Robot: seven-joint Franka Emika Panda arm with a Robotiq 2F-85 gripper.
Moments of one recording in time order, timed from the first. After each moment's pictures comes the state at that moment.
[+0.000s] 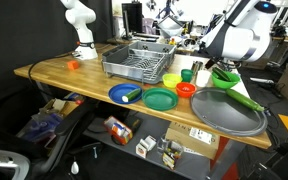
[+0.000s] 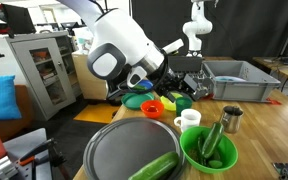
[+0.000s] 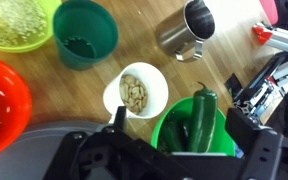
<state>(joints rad) 0.47 0.48 -0.44 -2.36 0.81 3.46 2.18</state>
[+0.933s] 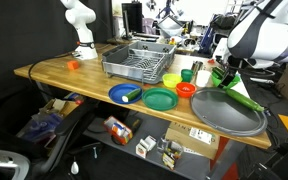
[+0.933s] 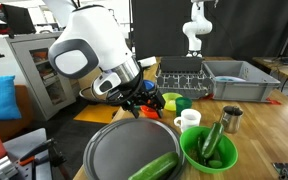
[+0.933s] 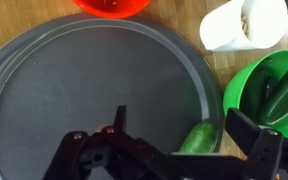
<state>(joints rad) 0.55 0.27 -0.49 -2.62 0.70 3.22 1.97</state>
